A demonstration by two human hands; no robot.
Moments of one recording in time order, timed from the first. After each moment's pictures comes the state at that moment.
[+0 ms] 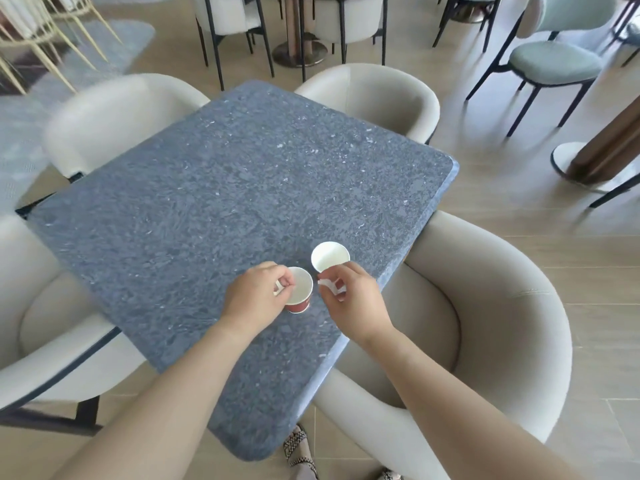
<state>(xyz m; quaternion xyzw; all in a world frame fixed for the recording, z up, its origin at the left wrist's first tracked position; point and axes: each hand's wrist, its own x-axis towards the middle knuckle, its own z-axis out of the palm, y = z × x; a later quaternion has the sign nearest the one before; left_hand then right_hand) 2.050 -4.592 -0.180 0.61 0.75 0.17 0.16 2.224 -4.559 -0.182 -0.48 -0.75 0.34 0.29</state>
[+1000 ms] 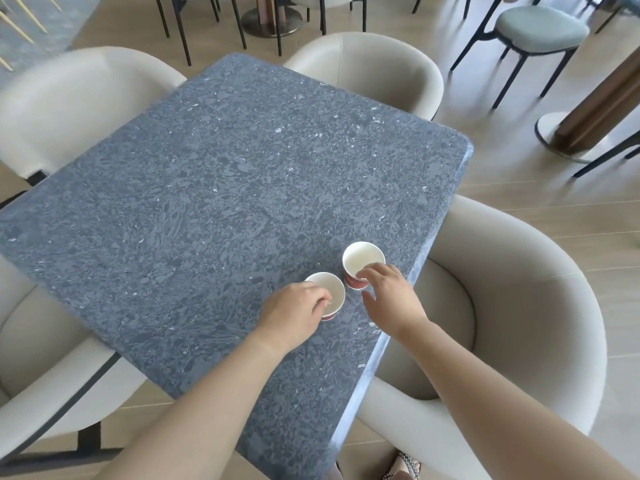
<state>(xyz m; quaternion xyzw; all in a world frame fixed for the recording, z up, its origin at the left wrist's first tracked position) 2.015 -4.568 -0.233 0.72 0.65 0.11 0.21 2.197 -4.523 -0.228 -0.55 -0.80 0.21 0.08</state>
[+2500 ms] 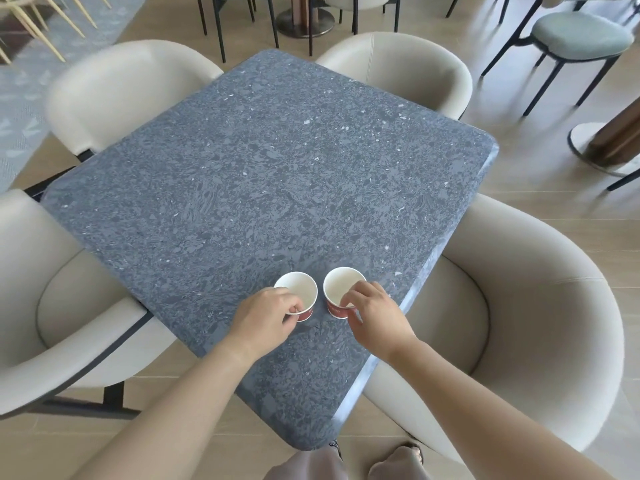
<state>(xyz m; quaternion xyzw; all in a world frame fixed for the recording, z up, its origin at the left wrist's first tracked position) 1.969 -4.640 -0.224 0.70 0.69 0.08 0.18 2.171 -4.589 -0.230 -0.47 -0.84 0.25 0.07</state>
